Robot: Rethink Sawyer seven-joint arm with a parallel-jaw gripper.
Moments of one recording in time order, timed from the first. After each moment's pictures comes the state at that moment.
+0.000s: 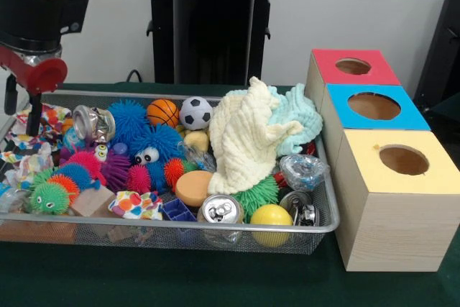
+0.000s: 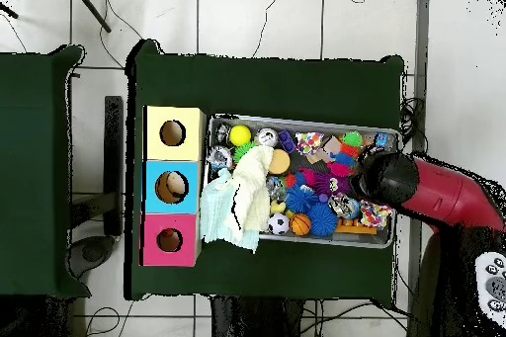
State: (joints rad) arm -0.50 -0.57 -0.12 1.41 -0.27 0.55 2.12
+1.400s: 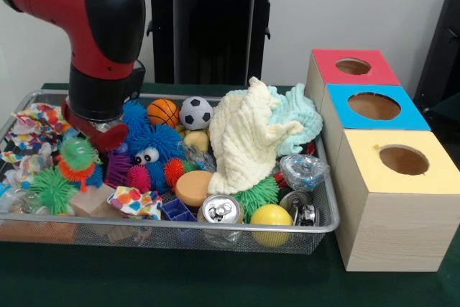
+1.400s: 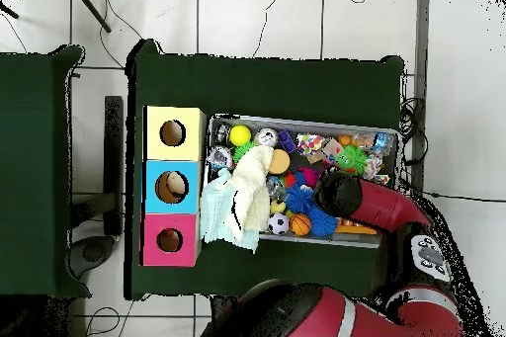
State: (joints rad) arm -0.42 -0.34 -0.20 1.50 -0.12 0.31 2.13
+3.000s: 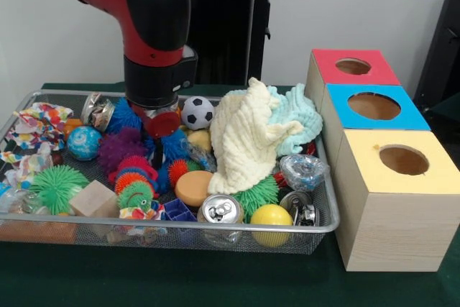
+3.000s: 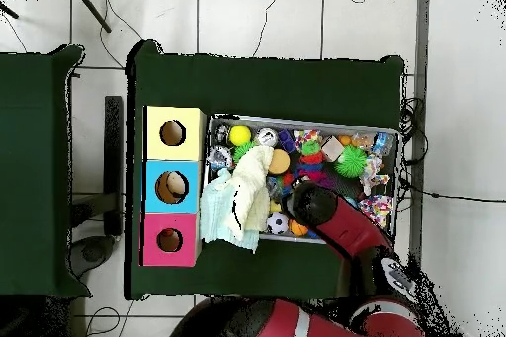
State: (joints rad) arm -0.32 -0.40 -0.20 1.76 0.30 0.23 2.13
